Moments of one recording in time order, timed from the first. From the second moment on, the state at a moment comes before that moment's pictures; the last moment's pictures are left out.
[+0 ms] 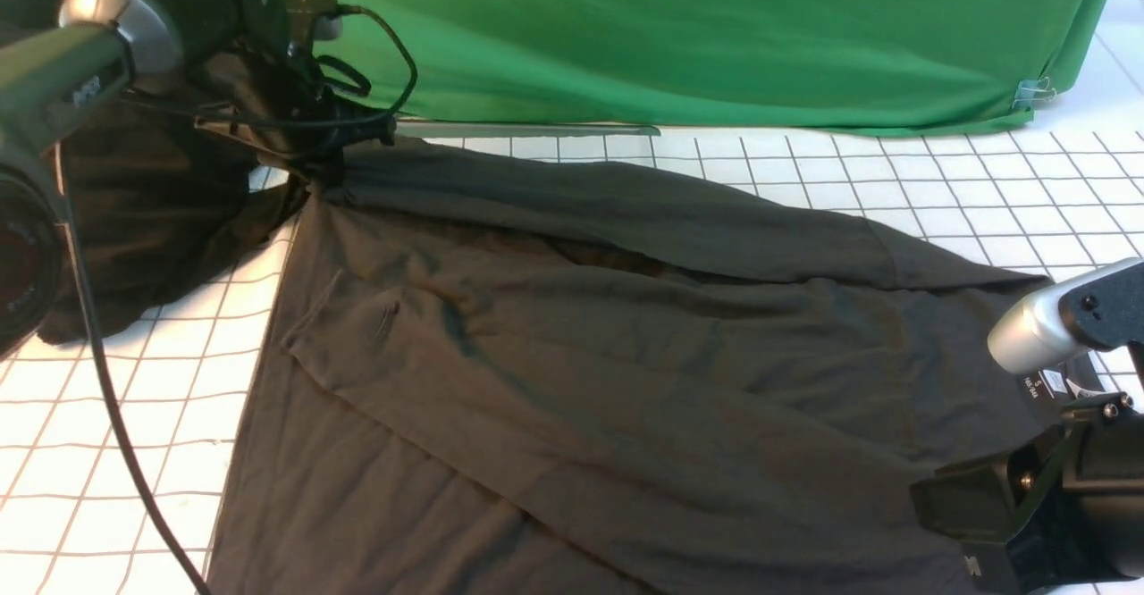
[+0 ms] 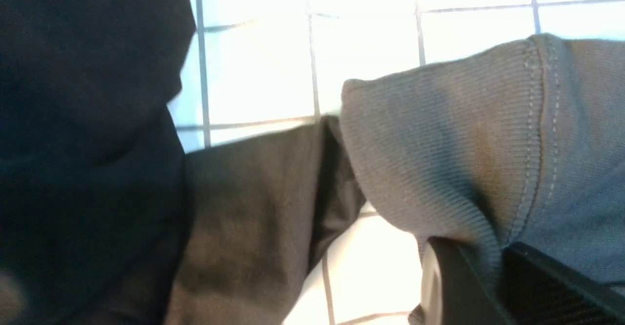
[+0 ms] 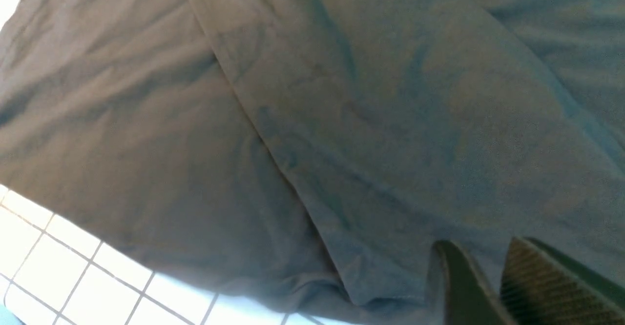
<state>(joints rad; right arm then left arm) 0.47 0.95 -0.66 0.35 0.66 -0.12 -0.10 2.27 -2.01 0.08 0.89 -0.10</state>
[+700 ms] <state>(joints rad) 0.47 0.95 -0.66 0.35 0.69 -0.12 -0.10 2.31 -2.01 0.10 0.92 -0.06</state>
